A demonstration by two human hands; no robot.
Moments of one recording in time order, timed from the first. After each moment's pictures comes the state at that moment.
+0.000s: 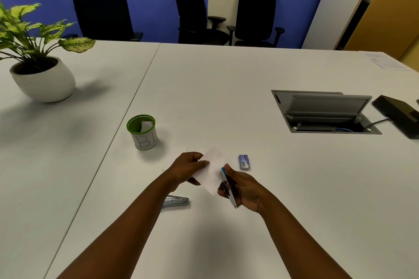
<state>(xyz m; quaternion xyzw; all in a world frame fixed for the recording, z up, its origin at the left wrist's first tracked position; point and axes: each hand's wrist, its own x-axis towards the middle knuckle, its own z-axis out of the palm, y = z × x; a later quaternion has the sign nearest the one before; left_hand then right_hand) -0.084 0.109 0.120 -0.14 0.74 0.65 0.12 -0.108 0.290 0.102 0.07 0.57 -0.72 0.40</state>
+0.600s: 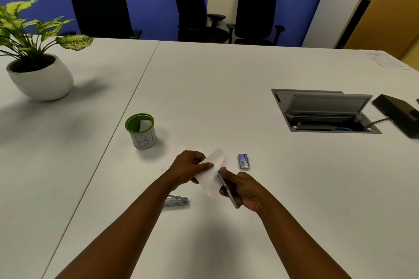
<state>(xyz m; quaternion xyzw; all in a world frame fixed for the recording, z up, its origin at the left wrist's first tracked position) -0.089 0.111 0.114 -0.10 0.79 0.59 0.10 -0.112 0.286 0.094 0.08 0.60 -0.70 0.38</state>
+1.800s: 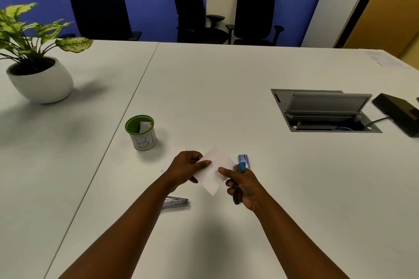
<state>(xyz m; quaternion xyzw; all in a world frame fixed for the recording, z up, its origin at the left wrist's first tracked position) -0.089 0.108 0.111 -0.11 0.77 0.62 0.08 -0.111 0.282 0.098 0.10 0.58 -0.74 0.31</state>
